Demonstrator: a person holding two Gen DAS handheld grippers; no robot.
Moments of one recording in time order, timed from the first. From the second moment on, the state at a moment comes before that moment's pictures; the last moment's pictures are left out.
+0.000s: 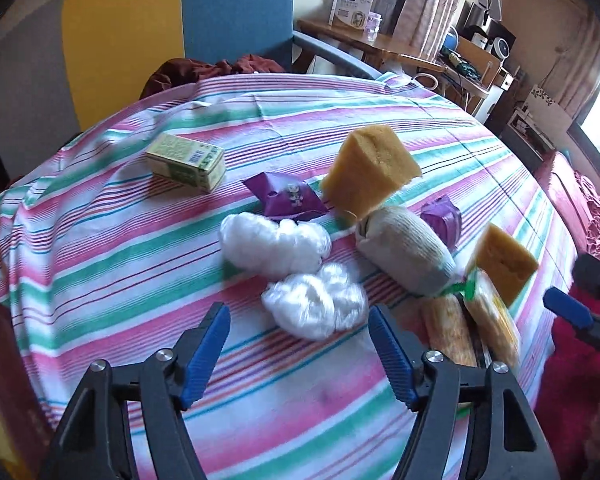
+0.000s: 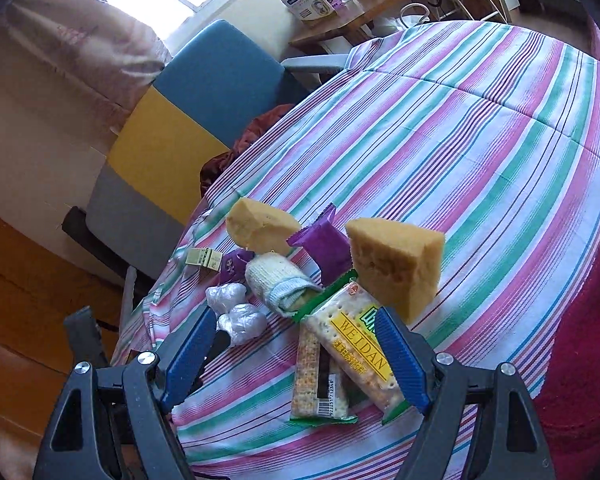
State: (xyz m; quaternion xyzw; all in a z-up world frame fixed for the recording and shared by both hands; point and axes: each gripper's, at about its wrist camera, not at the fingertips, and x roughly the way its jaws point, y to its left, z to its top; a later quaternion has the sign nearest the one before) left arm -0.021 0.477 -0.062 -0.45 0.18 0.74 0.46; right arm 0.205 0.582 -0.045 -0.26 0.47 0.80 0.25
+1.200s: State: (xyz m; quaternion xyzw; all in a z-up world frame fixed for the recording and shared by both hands) left arm 0.036 0.330 -0.034 -0.45 0.12 0.72 0.51; right arm 0.166 0.592 -0.088 -0.43 0.43 0.73 0.31
